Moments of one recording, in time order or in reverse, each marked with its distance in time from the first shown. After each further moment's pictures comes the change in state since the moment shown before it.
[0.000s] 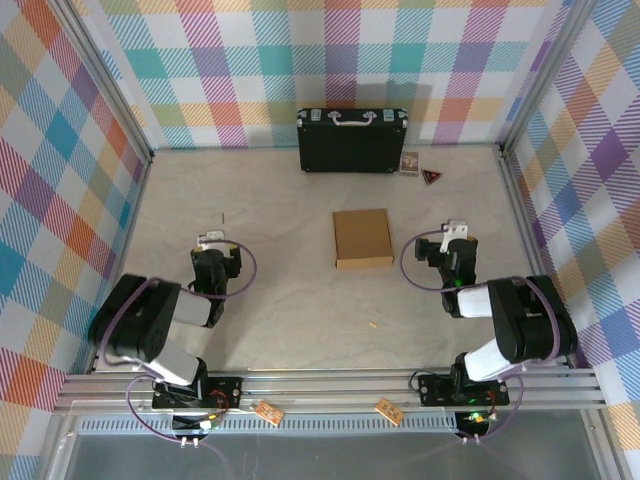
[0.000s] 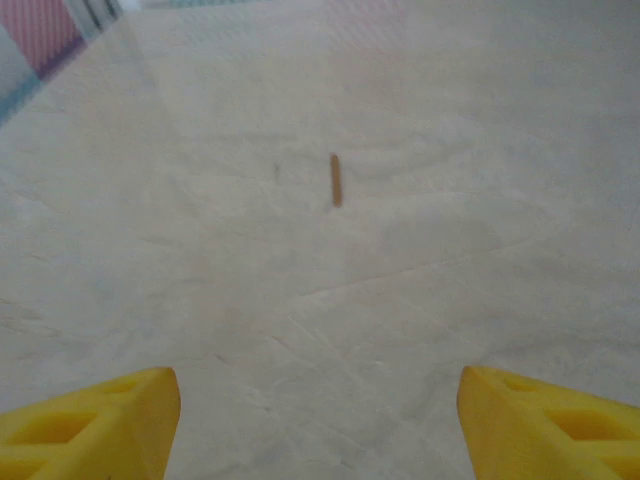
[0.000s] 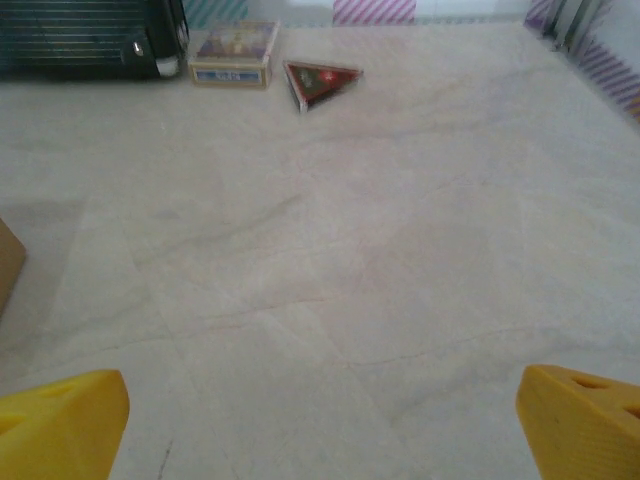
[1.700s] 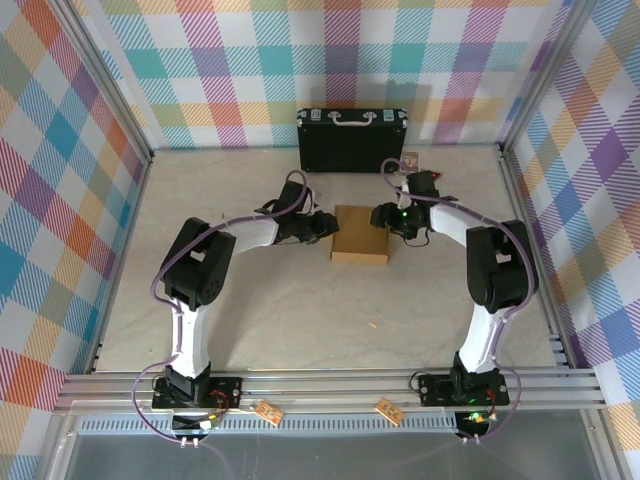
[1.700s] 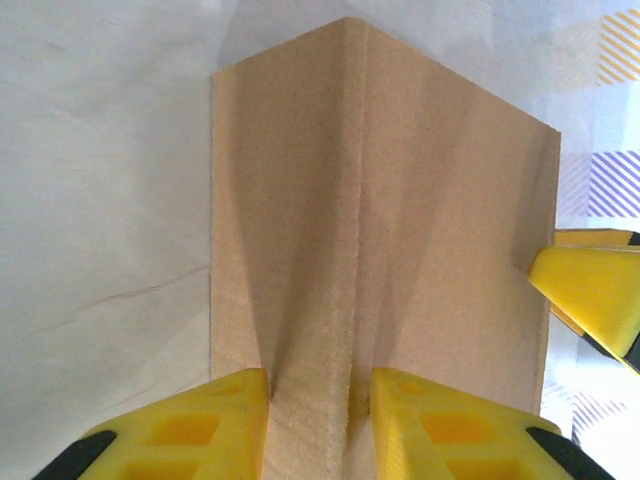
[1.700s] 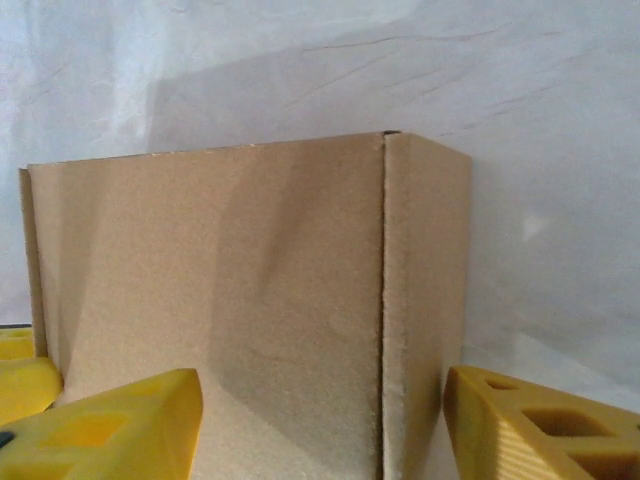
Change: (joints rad) left arm -0.336 0.479 1.020 -0.908 0.809 -0.744; right arm 0.123 0.337 0.884 -1.172 -0.550 0.422
